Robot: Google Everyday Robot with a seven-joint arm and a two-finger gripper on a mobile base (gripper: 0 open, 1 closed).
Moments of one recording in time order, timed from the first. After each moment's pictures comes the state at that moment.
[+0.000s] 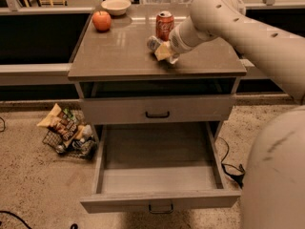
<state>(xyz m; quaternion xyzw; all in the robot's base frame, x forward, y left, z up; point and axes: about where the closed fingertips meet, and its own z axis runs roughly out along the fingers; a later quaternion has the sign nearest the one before) 0.771 -0.067 0.841 -0.29 0.88 0.11 0.36</state>
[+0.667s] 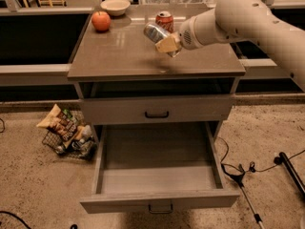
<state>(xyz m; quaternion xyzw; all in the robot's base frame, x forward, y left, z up) 0.739 -0.062 0.893 -0.32 0.82 0.17 0.44</state>
